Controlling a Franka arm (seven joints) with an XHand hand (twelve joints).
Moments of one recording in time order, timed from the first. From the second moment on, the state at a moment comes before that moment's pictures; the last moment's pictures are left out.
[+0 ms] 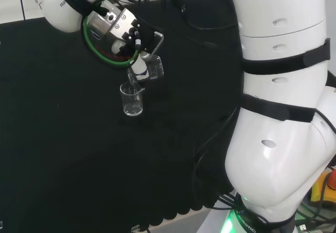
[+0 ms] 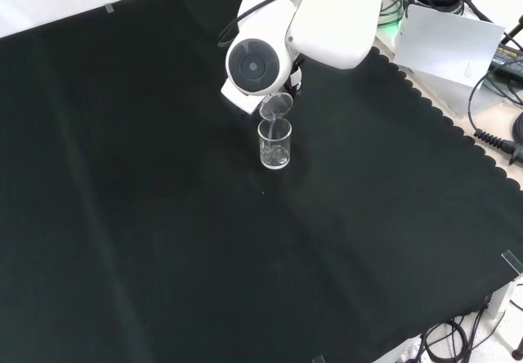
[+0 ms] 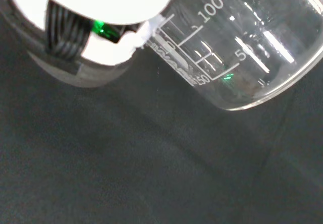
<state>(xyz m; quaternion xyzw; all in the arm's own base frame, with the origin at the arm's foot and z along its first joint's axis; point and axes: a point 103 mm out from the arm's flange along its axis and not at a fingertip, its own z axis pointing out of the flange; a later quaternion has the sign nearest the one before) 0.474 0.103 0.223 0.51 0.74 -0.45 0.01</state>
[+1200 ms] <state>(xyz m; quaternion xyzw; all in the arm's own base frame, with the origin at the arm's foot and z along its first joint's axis) 0.472 0.110 0.226 0.51 0.73 -0.46 0.01</state>
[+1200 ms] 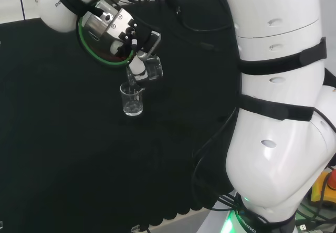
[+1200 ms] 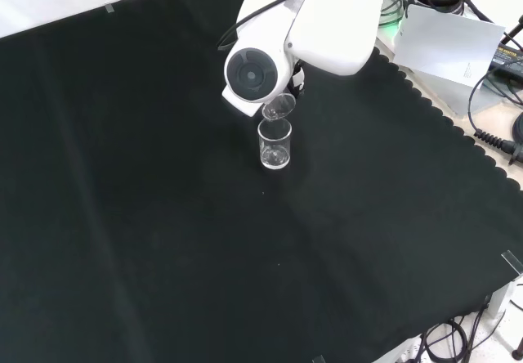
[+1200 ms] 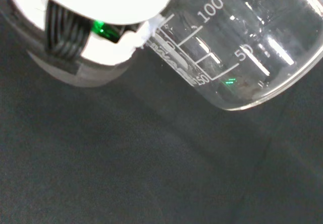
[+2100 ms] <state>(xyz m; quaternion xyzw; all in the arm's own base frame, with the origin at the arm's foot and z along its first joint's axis) 0.473 0.109 0.225 0.50 0.73 -0.46 0.01</state>
